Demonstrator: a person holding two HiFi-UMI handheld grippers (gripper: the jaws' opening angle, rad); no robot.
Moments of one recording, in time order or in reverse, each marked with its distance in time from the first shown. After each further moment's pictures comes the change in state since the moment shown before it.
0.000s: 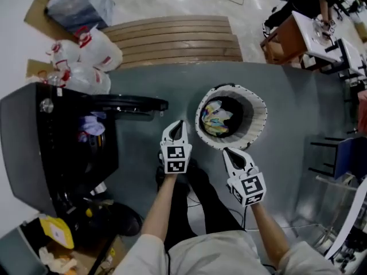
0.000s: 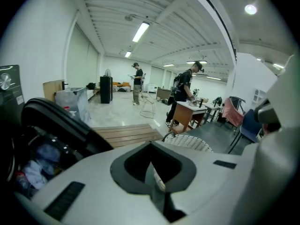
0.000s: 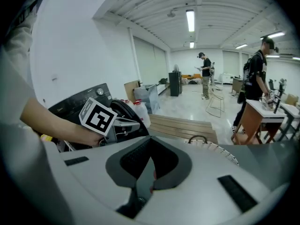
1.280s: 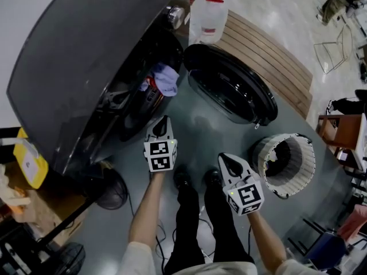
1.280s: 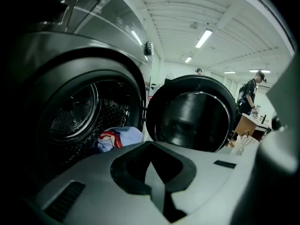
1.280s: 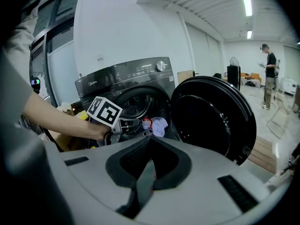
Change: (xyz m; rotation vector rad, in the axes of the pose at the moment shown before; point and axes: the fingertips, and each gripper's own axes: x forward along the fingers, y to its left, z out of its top) left arm -0.225 0.396 -0.216 -0.398 -0.073 0.603; right arm 0.215 0.344 -0.032 -0.318 0.069 0.529
